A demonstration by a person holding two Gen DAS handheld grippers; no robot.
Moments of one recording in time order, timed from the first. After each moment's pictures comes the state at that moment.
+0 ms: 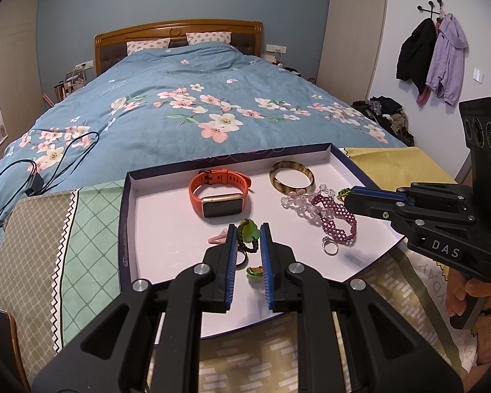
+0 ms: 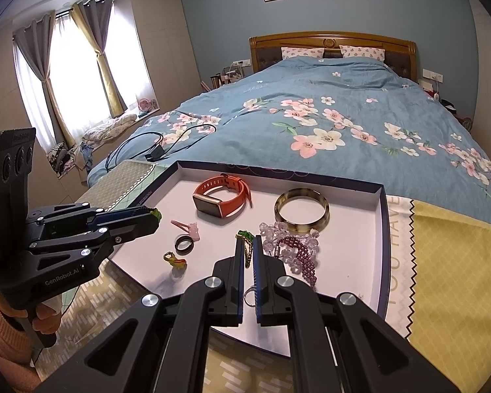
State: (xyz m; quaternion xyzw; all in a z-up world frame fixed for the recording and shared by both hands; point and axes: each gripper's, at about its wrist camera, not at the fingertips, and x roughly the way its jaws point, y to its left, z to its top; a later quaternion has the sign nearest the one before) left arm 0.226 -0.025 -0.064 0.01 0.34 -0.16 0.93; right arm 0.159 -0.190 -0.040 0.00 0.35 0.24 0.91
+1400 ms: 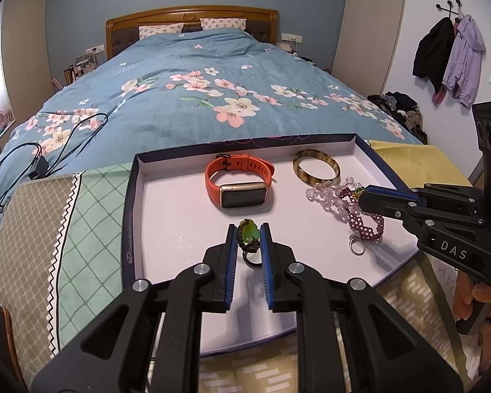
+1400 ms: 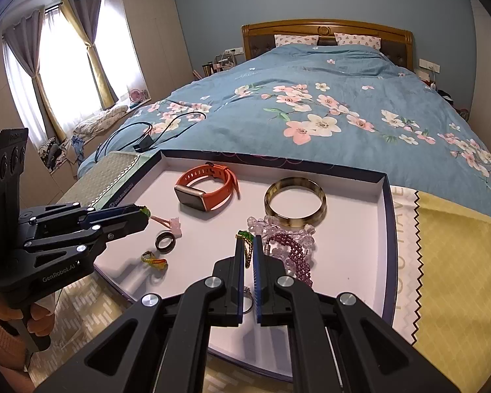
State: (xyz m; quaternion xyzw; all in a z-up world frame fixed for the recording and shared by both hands) left arm 0.251 -0.021 -0.082 0.01 0.38 -0.13 0.92; right arm 0.175 -0.189 -0.048 0.00 0.38 0.22 0.90
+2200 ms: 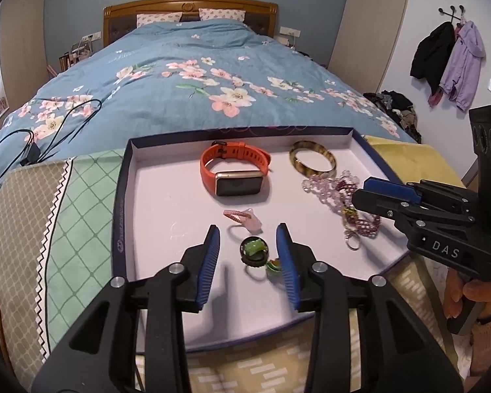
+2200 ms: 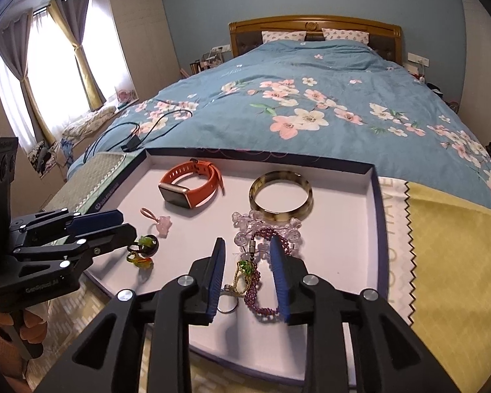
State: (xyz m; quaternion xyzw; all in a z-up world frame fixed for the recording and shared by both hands) left arm 0.250 -0.019 -0.087 -0.02 0.39 -0.14 0.91; right arm 0.177 -0.192 -0.049 0.00 0.39 0.19 0.90
